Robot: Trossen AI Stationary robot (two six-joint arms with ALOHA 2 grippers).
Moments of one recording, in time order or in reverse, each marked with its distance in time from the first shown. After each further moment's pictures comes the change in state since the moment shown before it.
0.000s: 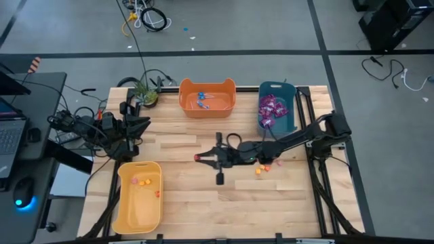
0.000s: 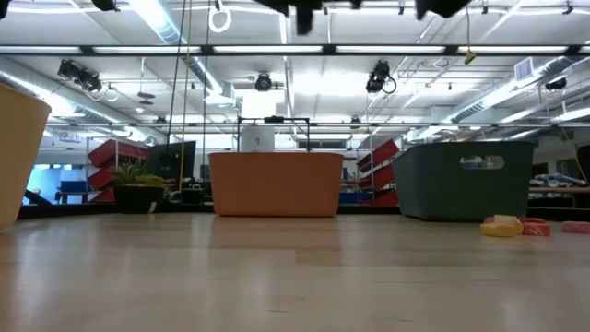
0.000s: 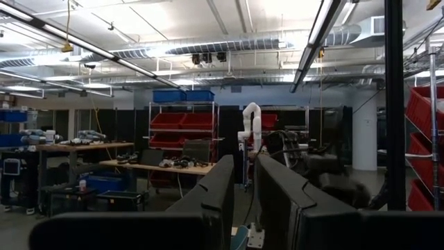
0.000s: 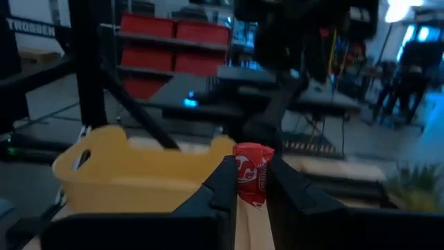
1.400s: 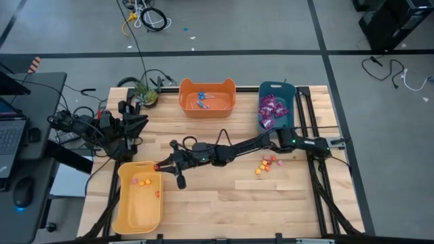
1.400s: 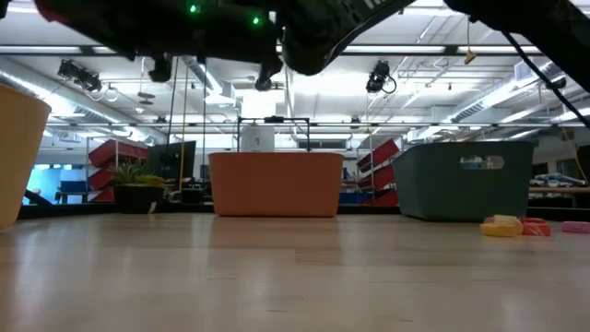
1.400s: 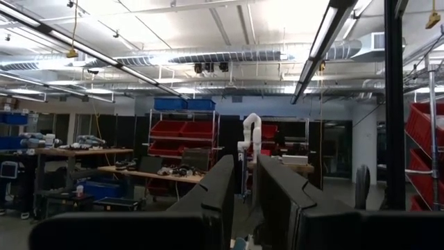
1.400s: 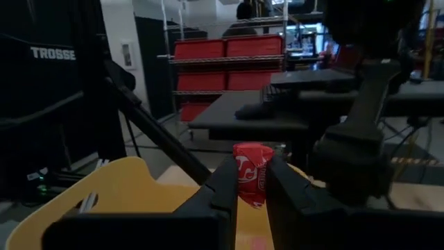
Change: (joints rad) left arm 0.000 -0.001 0.000 0.051 0.001 -0.001; right arm -0.093 0.648 0.758 -0.027 -0.321 0.169
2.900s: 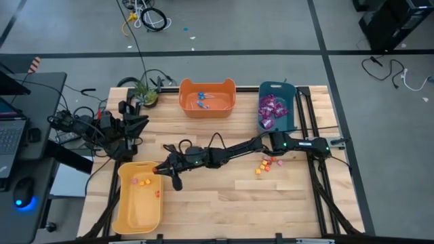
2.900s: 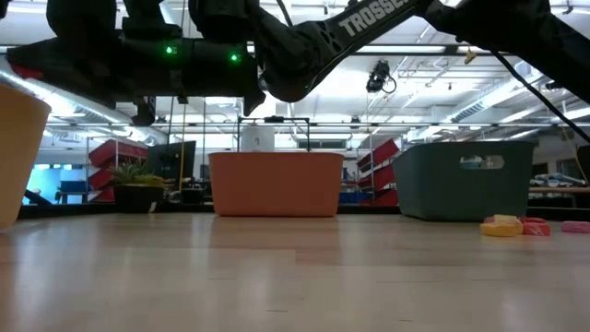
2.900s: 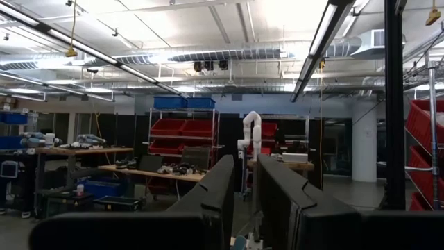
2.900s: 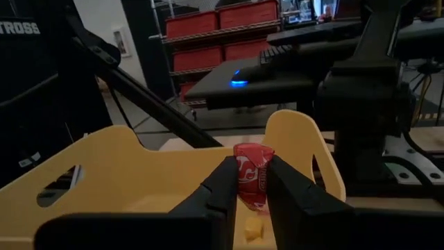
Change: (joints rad) left arm 0.000 0.000 0.000 -0.010 0.000 0.000; right arm -0.004 0.137 0.125 -0.080 -0.002 0.103
